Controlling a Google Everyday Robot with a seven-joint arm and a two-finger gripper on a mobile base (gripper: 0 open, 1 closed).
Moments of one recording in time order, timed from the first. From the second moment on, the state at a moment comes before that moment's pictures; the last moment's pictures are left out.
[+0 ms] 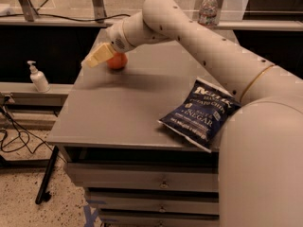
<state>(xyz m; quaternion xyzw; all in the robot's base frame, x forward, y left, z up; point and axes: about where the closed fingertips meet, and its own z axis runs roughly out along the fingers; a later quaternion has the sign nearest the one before) 0.732 0.171 0.898 -0.53 0.67 0.27 0.45</state>
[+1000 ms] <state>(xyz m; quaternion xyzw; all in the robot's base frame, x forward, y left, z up) 0.736 0.144 0.863 -0.52 0.69 0.25 0.44</state>
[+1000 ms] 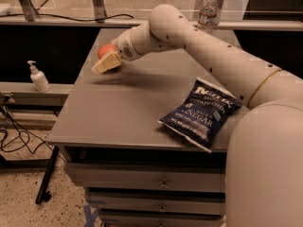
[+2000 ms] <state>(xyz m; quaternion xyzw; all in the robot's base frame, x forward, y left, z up) 0.733 0.122 0.860 -0.51 0.70 0.24 0.45</state>
